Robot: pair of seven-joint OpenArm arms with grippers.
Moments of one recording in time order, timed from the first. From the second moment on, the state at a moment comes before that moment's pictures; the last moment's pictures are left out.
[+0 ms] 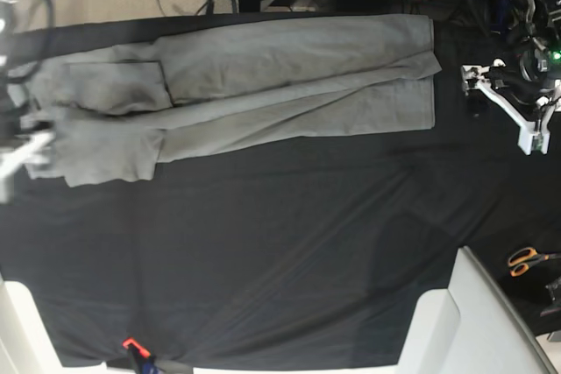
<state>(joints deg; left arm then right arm) 19.6 -18.2 -30.9 103.2 -19.2 -17.8 59.7 -9.5 14.4 21.1 96.0 15.9 16.4 -49.8</state>
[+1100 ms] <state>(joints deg) 24.0 -17.4 -31.3 103.7 -19.1 -18.1 57.5 -12.4 9.4 14.4 90.1 15.9 12.7 -51.2</state>
